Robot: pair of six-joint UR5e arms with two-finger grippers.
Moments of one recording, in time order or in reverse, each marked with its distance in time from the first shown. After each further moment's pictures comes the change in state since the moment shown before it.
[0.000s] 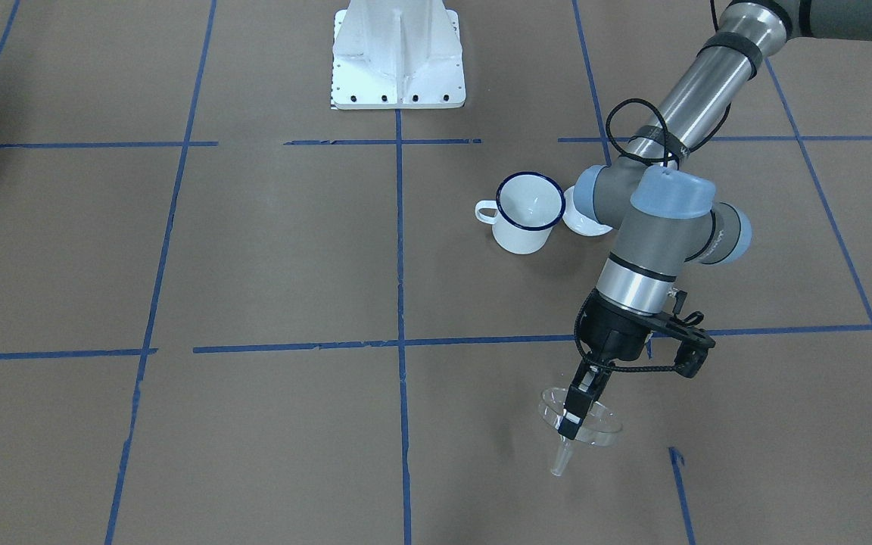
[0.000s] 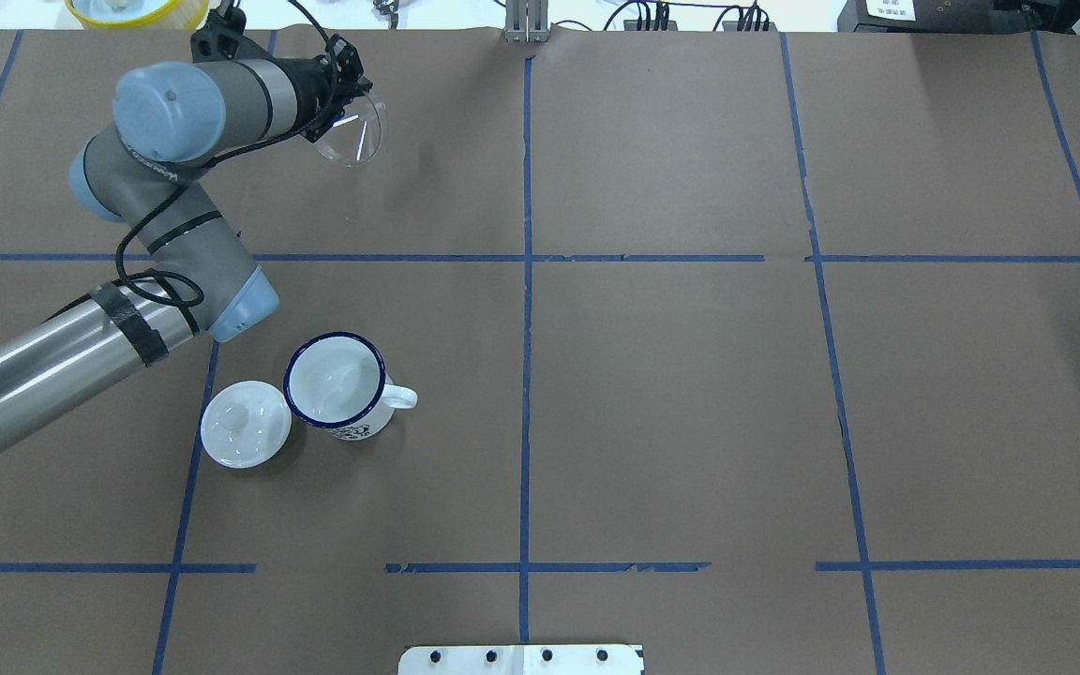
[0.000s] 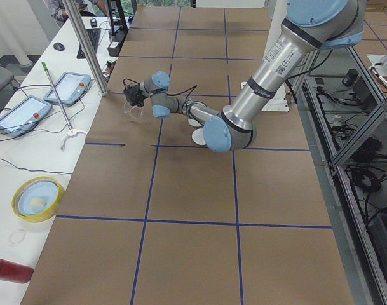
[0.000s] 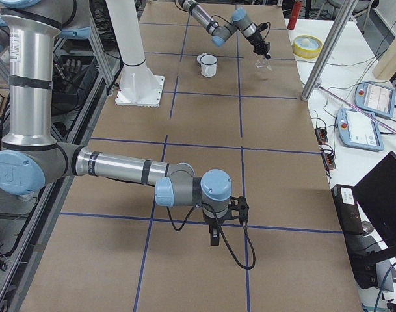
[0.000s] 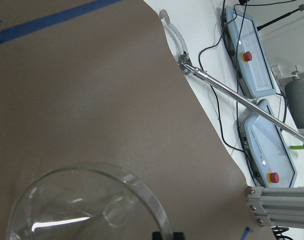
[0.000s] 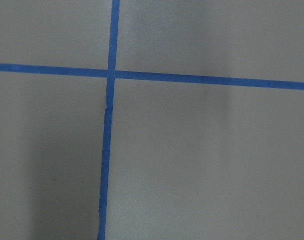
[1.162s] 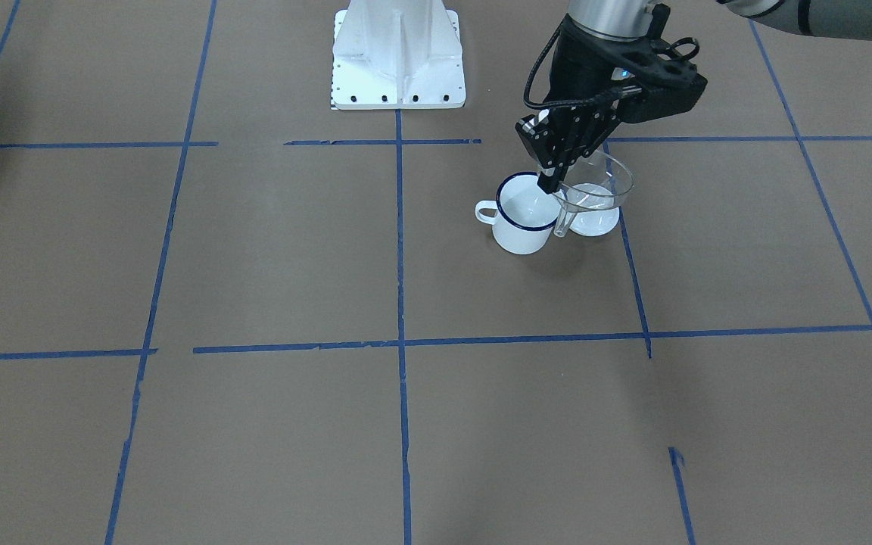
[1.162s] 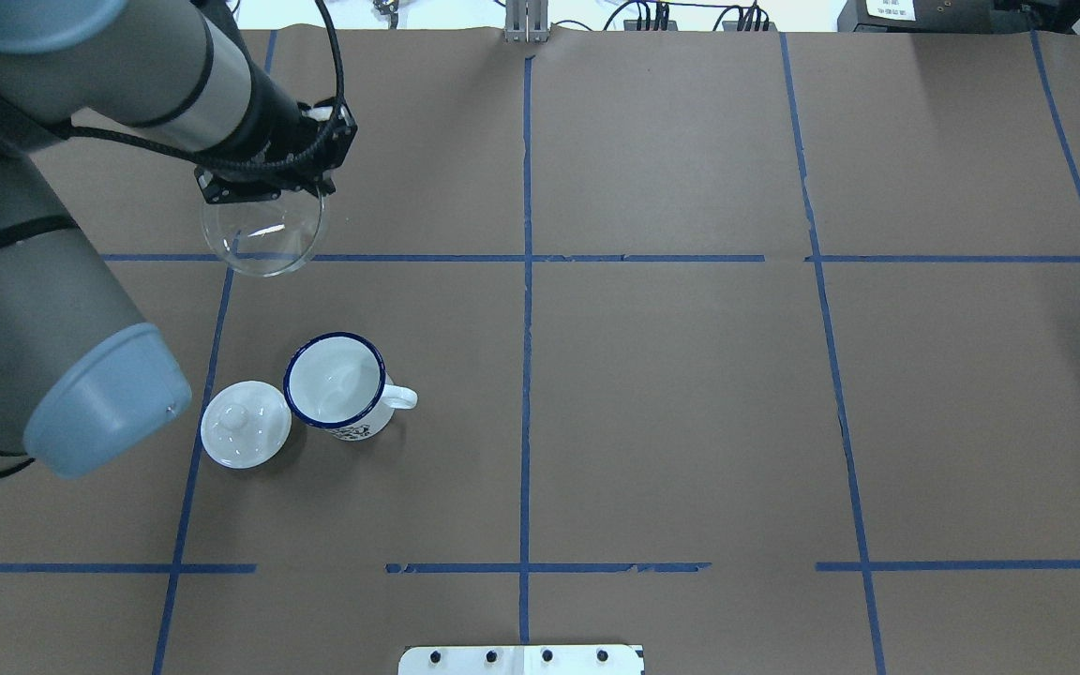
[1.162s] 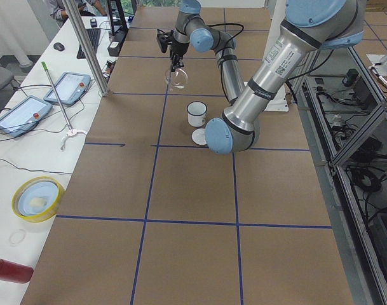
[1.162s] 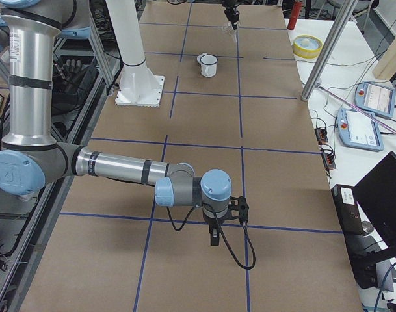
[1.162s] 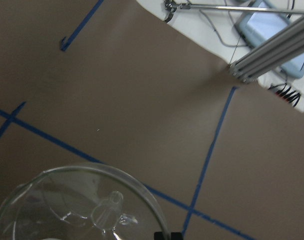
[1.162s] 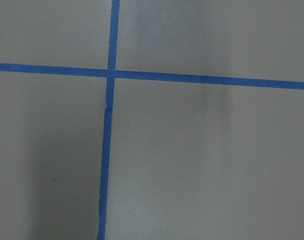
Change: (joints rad) left arm 0.079 0.009 -0.838 1.369 -0.293 0.563; right arm 0.000 0.000 0.000 0.000 0.000 0.000
